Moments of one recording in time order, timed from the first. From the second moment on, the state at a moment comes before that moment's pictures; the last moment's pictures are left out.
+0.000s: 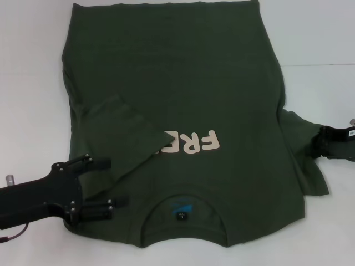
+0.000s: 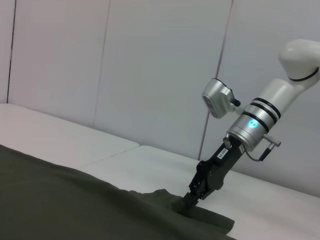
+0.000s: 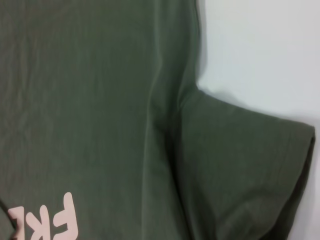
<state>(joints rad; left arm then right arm) -0.34 -2.14 0.64 0.81 1.94 1.73 -1.27 0.74 1.96 -0.60 -0.62 -2.65 -1.25 2.76</state>
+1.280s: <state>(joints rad) -0.34 -2.14 0.63 0.80 1.94 1.71 -1.27 0.70 1.92 -0.61 -0.73 -2.56 -1.29 2.75</state>
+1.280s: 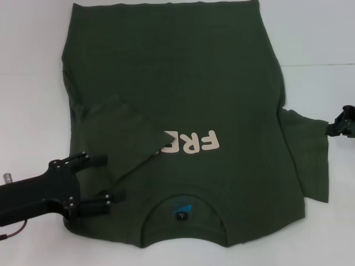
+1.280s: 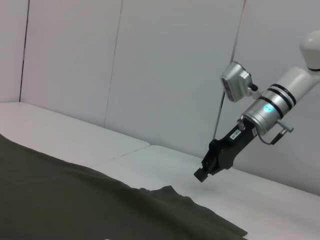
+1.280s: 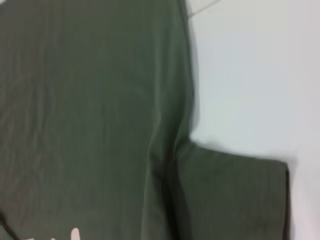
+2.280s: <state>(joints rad) -0.34 -2.14 0.63 0.80 1.93 1.70 -1.29 0.74 1.90 -0.65 -0.76 -2.69 -1.45 2.75</state>
